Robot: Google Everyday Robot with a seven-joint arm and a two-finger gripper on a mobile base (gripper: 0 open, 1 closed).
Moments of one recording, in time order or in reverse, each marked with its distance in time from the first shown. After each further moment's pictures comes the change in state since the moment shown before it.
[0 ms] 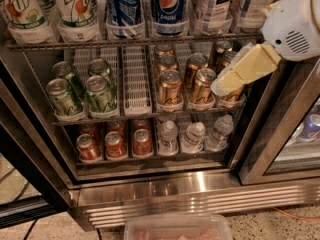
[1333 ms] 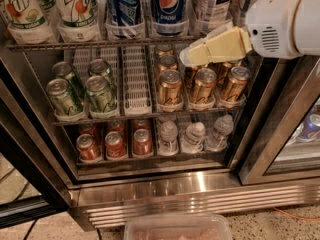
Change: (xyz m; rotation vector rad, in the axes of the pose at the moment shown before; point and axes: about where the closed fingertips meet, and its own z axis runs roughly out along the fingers) arm -0.057 -0.010 0.000 0.155 -0.348 0.156
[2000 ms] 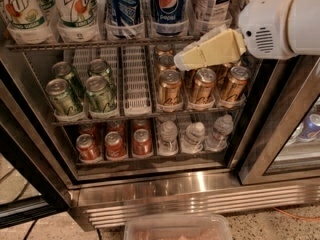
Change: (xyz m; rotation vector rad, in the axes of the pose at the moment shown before) arm -0.001 0.012 0.004 -0.042 0.017 0.000
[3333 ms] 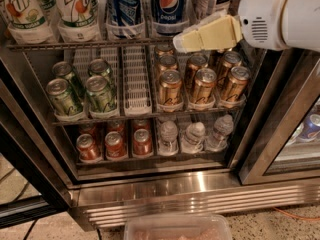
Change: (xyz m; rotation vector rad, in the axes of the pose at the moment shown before) arm -0.018 -0.022 0.005 0.106 -0.079 0.009
